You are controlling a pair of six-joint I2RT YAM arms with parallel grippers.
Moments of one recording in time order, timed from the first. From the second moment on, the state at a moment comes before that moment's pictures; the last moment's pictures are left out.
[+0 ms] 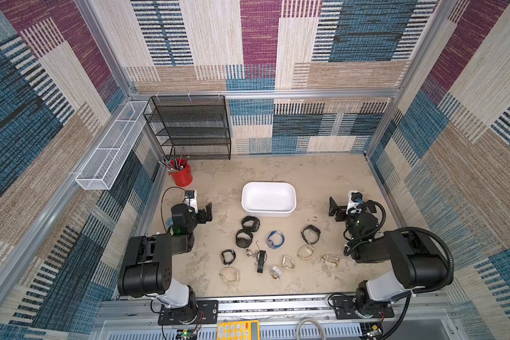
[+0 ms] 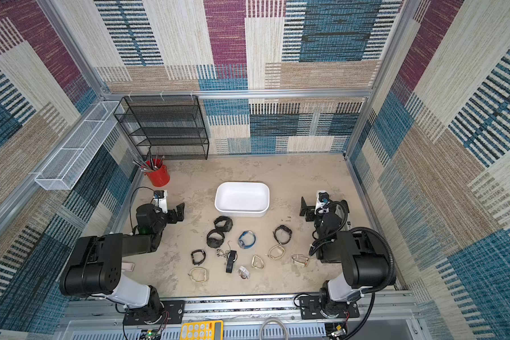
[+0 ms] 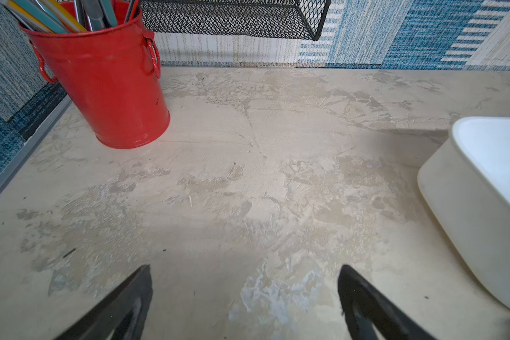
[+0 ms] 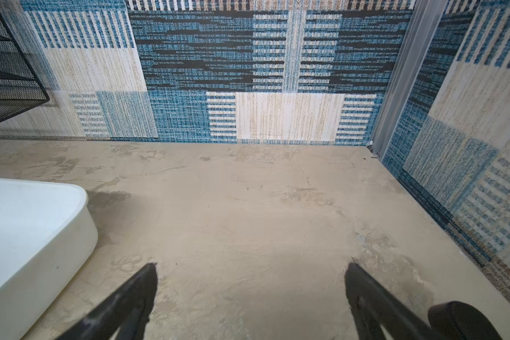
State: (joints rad) left arm 0.09 1.55 0.43 0.71 0.17 0.02; right arm -0.01 1.54 0.22 1.23 -0.05 0.00
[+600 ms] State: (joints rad) left arm 0.09 1.55 0.43 0.71 0.17 0.01; right arm -0.01 1.54 0.22 1.23 -0.05 0.00
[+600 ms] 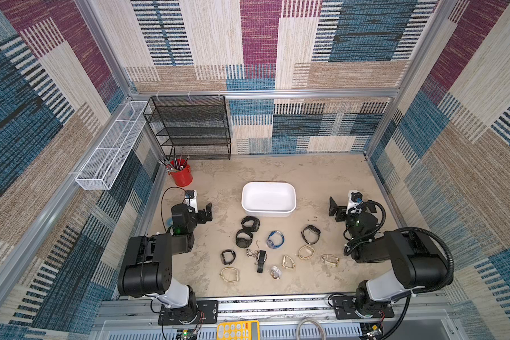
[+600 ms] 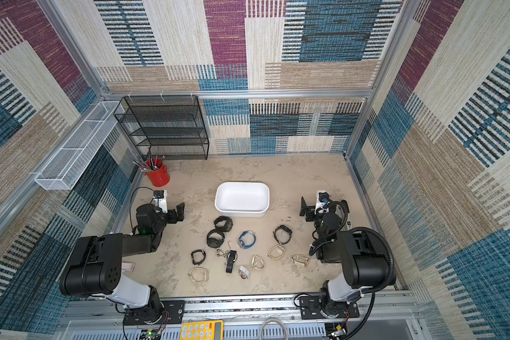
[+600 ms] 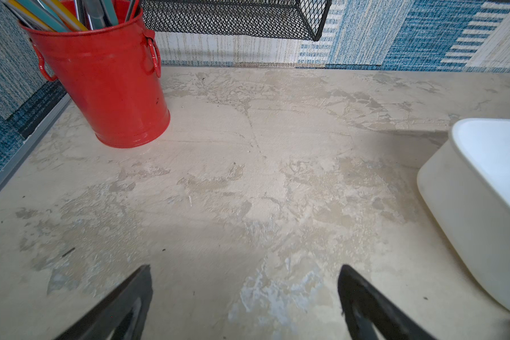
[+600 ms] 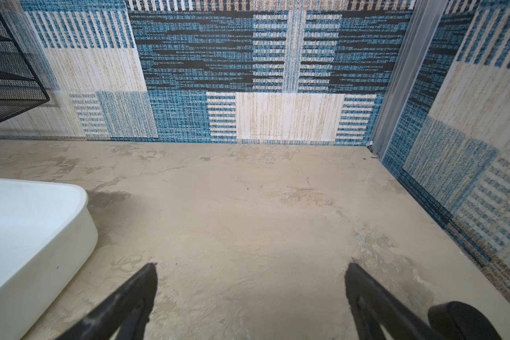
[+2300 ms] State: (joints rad) left arm 0.06 0.94 0.66 -0.08 0.13 -0.41; right arm 0.04 1.25 0.73 0.03 -0.05 0.44
